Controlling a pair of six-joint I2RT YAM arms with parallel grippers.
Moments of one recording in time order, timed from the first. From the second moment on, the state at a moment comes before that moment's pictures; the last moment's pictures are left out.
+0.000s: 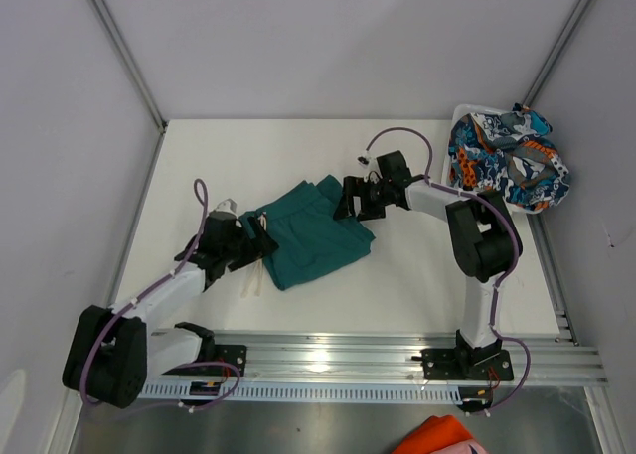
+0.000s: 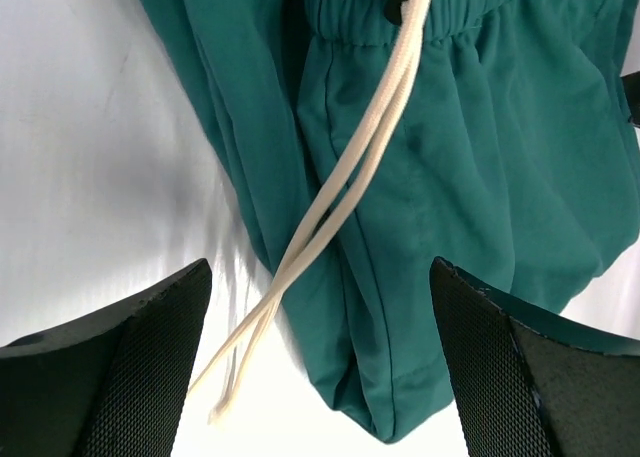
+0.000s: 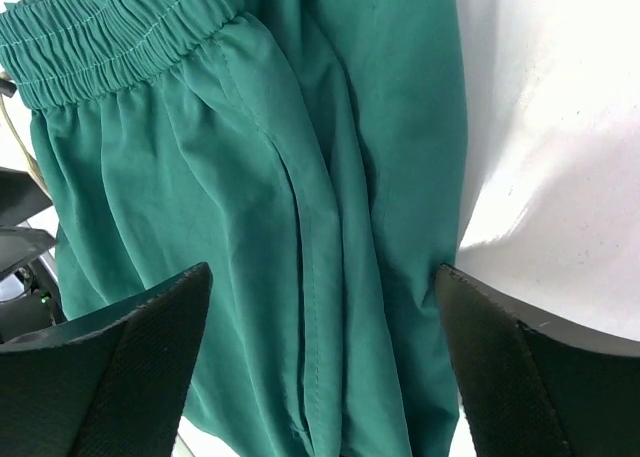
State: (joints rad) left arm -0.29 1.10 0.46 -0.14 0.09 -0.71; right arm 0.41 1.99 1.29 -0.19 -0.56 0.34
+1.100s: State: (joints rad) left arm -0.28 1.57 0.79 -0.07 0.04 -0.56; right arm 0.66 1.89 1.16 -0.10 -0.04 0.59
